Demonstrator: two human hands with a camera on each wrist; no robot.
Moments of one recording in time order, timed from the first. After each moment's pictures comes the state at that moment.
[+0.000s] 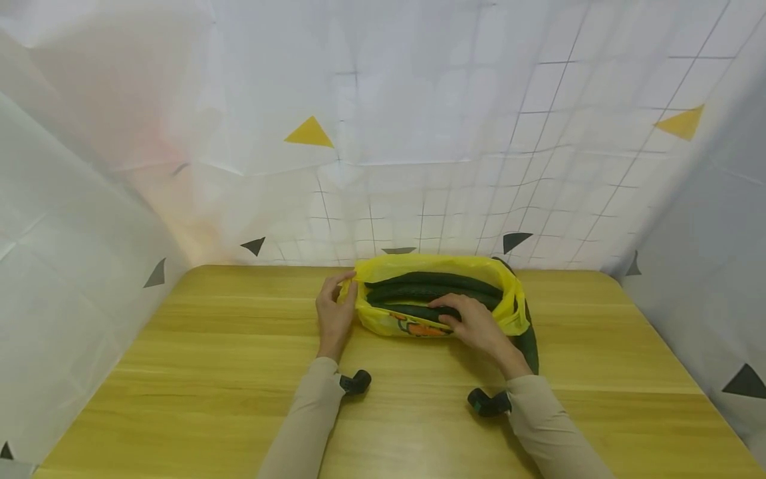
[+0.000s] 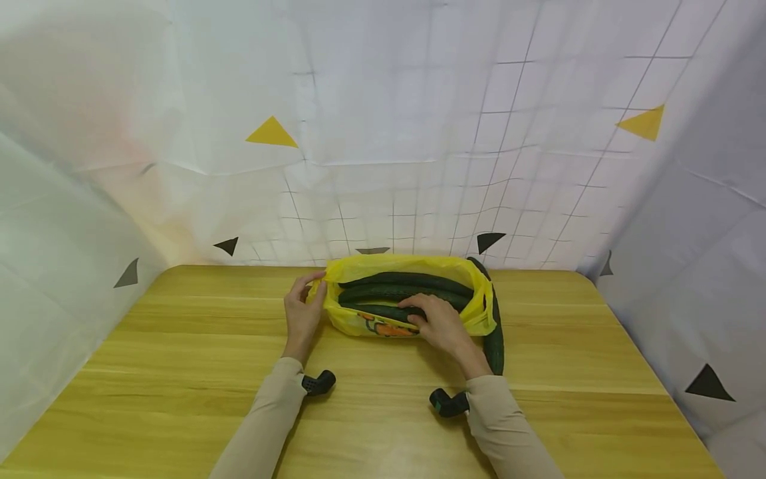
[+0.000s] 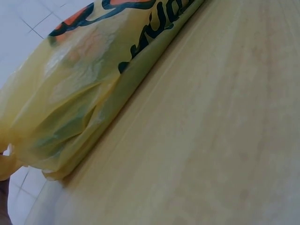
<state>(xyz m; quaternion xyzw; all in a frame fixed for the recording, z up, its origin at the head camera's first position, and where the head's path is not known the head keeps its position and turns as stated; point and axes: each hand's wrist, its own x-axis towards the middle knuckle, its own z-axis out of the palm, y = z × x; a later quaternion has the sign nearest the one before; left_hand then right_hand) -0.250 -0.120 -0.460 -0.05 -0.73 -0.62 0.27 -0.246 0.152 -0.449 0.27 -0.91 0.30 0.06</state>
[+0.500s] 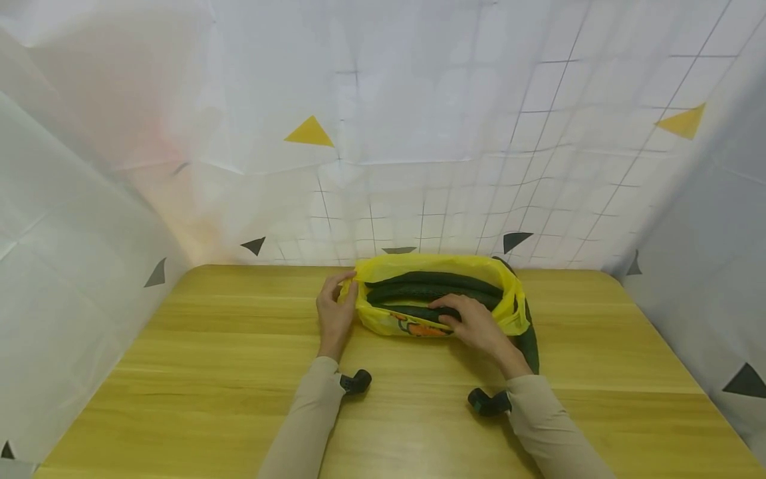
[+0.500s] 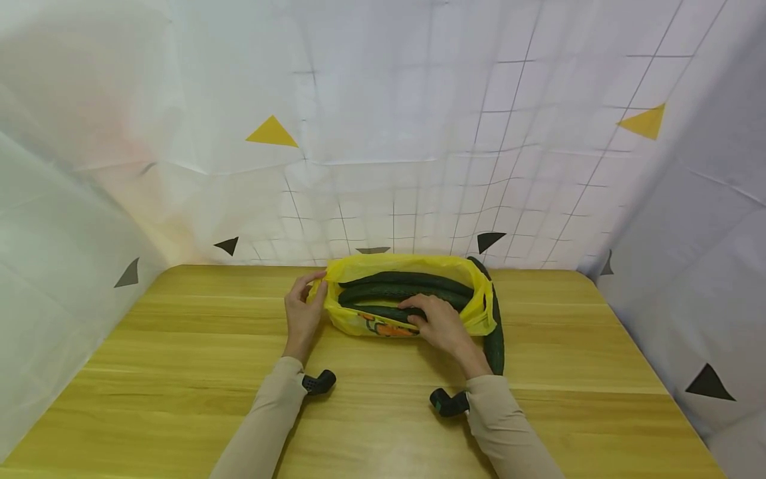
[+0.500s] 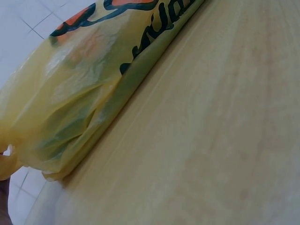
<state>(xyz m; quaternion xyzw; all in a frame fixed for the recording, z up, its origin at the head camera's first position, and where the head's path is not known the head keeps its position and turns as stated) -0.252 -0.122 -0.462 -0.06 -0.72 -0.63 0.27 -0.245 0.152 -0.450 0.27 -0.91 0.30 0.05</state>
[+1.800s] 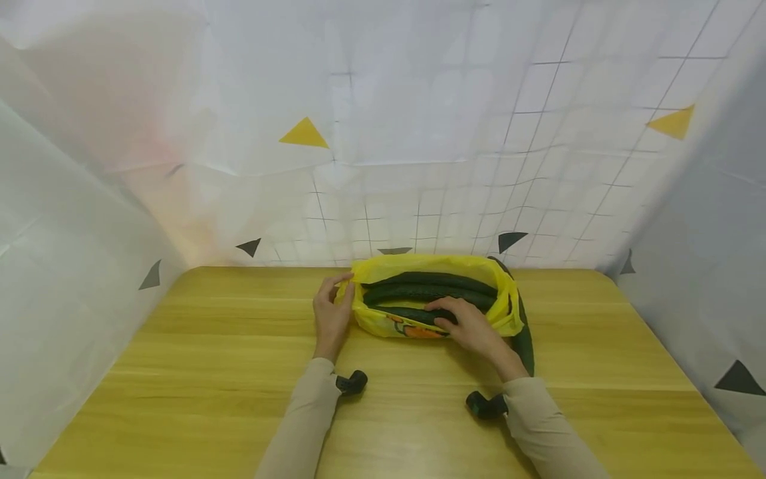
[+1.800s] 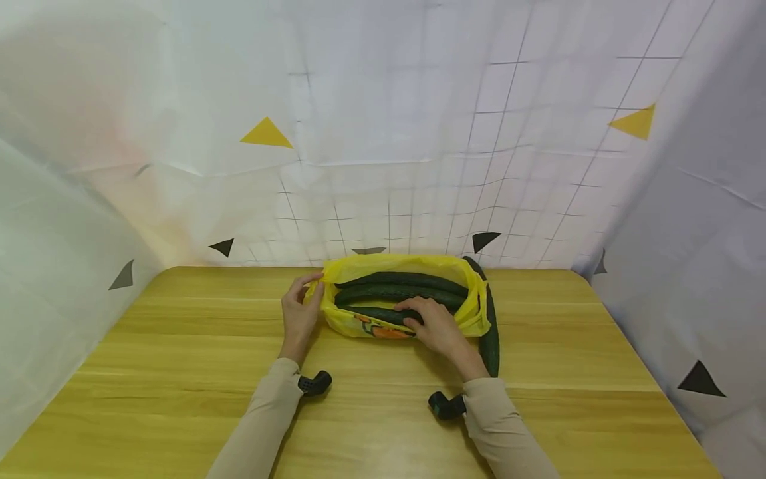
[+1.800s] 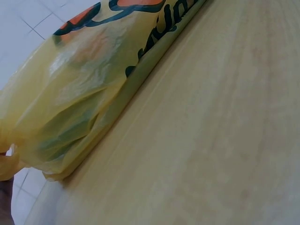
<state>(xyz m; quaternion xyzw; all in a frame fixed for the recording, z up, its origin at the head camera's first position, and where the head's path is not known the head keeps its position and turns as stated) -0.250 -0.121 -0.462 -0.06 -0.73 -0.64 0.25 -0.245 0.154 -0.457 0.28 -0.91 0.32 0.03</state>
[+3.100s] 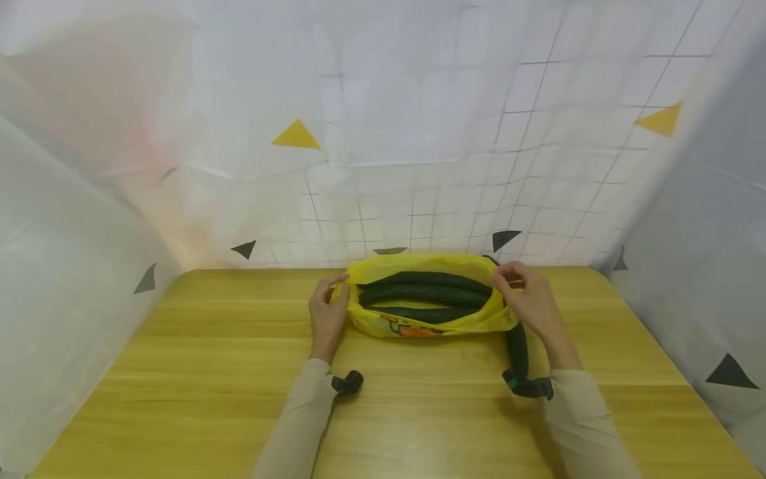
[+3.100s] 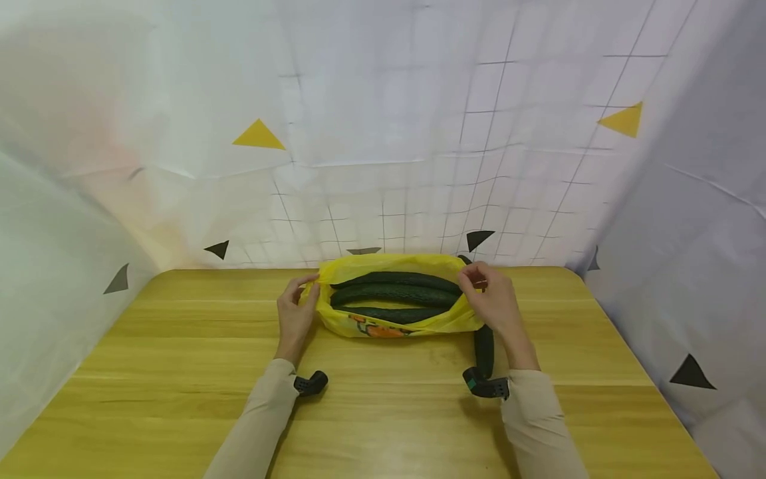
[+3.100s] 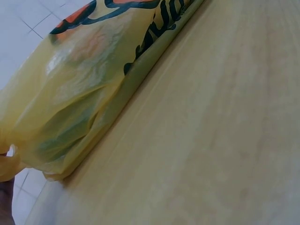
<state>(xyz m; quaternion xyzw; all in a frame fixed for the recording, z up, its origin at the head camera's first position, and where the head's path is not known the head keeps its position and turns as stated) -0.253 -0.123 -0.466 -0.07 -0.73 -0.63 0.25 -0.243 0.236 -0.409 0.13 -0.89 0.40 0.20</state>
